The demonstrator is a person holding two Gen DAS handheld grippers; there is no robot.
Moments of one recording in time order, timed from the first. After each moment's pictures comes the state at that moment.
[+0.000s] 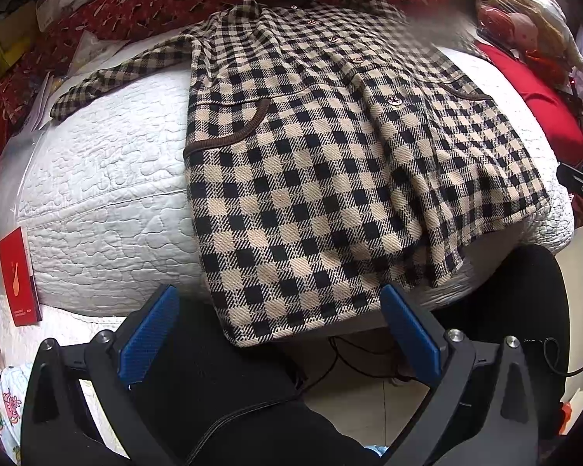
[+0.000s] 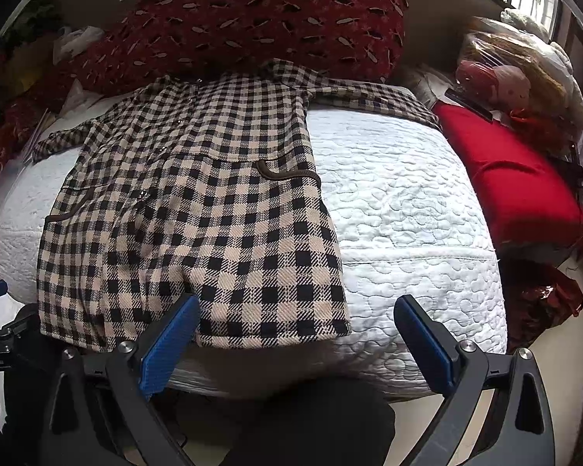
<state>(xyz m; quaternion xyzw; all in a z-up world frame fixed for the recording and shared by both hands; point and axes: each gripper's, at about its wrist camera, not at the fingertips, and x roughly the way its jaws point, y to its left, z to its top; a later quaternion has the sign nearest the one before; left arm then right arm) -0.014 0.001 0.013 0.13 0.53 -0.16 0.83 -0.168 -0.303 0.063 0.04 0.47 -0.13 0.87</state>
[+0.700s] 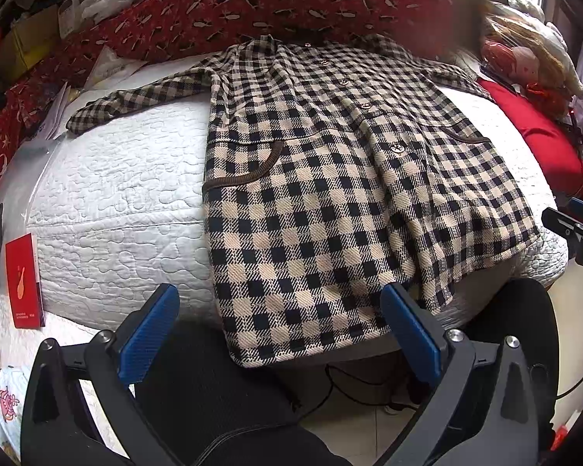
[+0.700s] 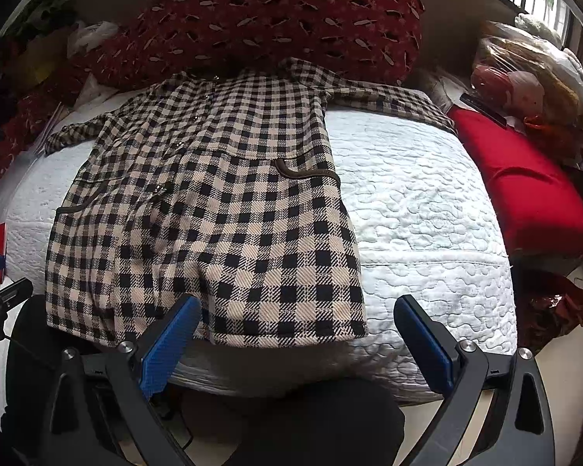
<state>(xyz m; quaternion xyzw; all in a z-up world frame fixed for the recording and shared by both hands) -0.013 0.010 0.035 0.10 0.48 -0.15 0.86 -0.169 -0.295 0.061 0.04 0.47 -0.10 0.88</state>
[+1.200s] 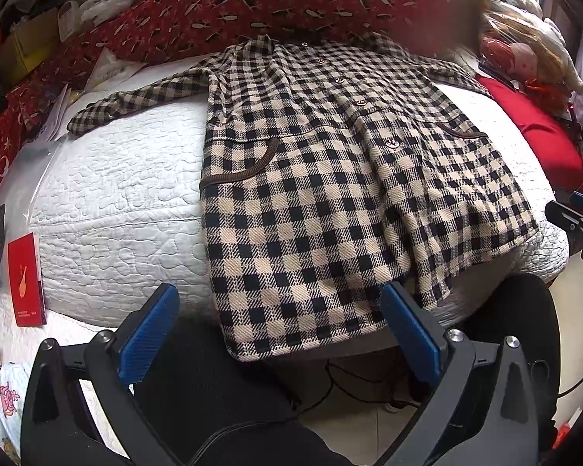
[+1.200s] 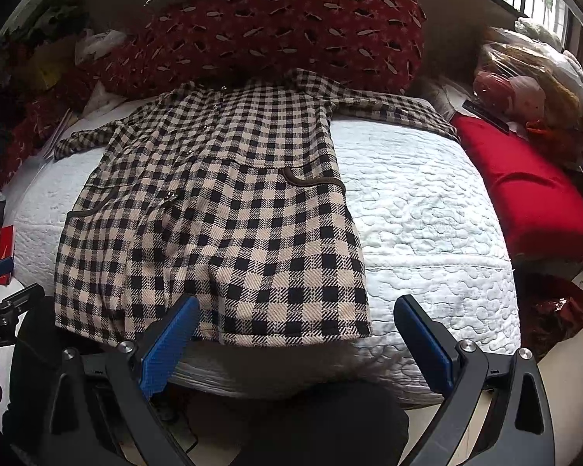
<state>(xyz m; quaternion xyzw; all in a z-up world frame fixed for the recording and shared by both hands) -0.022 0.006 0.035 0.11 0.48 -0.15 0.86 -0.177 -0.294 0.066 0.04 0.45 -0.09 0.89</state>
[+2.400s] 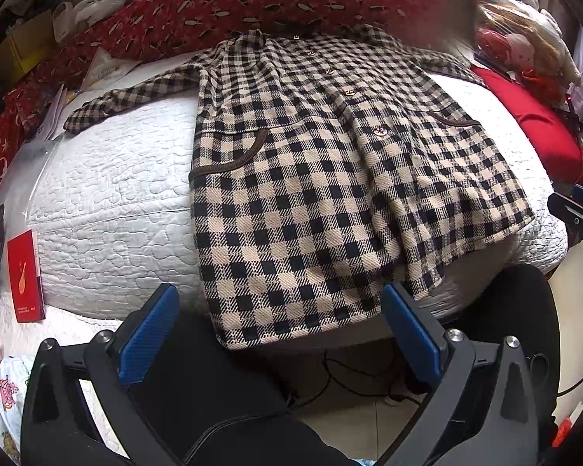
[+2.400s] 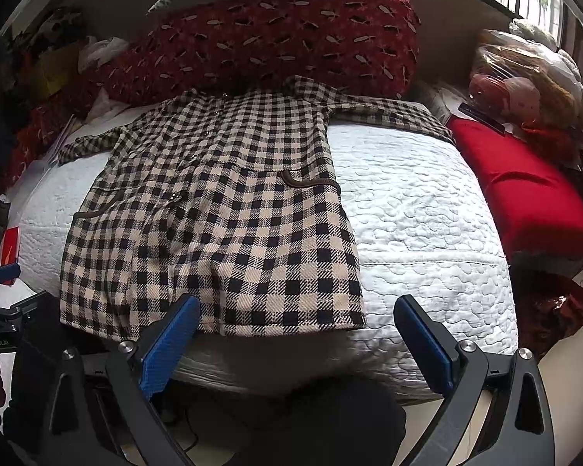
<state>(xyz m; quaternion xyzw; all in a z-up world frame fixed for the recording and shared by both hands) -0.030 -0.003 0.032 0.12 0.49 -0.15 0.85 -0.189 -0.295 0.069 0.05 0.44 -0.09 0.89</state>
